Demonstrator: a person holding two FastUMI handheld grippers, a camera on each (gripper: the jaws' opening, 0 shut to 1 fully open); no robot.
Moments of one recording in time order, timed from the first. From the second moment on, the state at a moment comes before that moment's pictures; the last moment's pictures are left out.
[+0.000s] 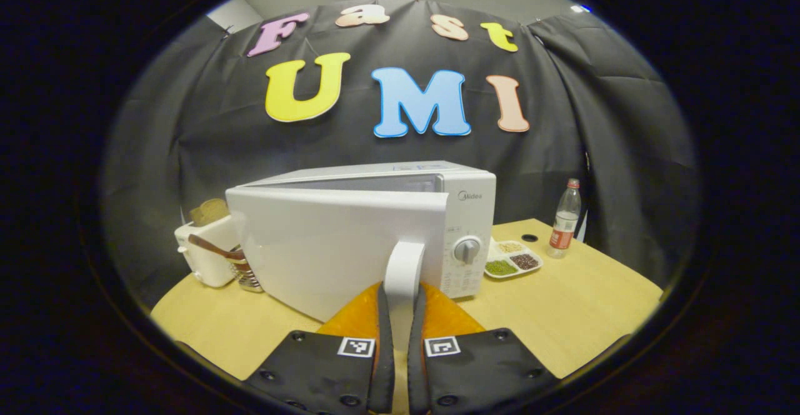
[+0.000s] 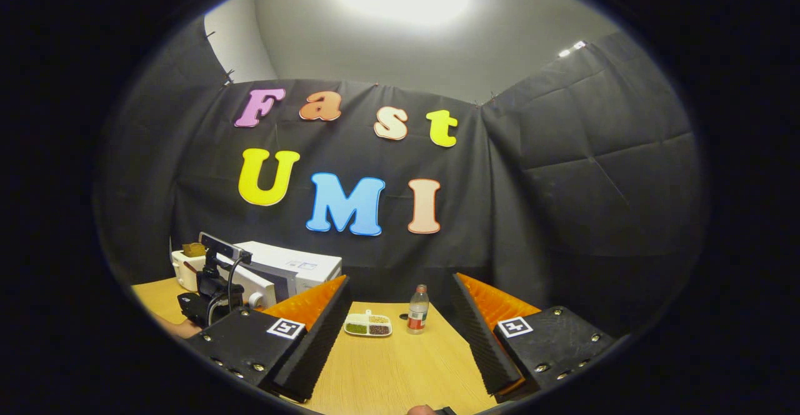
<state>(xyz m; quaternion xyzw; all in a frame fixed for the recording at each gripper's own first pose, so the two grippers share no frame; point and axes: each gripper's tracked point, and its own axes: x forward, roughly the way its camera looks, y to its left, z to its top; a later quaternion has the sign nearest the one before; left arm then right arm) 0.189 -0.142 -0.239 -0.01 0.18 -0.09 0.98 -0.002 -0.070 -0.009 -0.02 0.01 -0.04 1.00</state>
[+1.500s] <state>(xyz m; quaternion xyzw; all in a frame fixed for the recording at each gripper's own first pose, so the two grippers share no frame) 0.071 0.119 -0.250 -0.01 0.18 -0.04 0.98 0.015 0.143 0.003 0.02 -0.01 0.07 1.00</state>
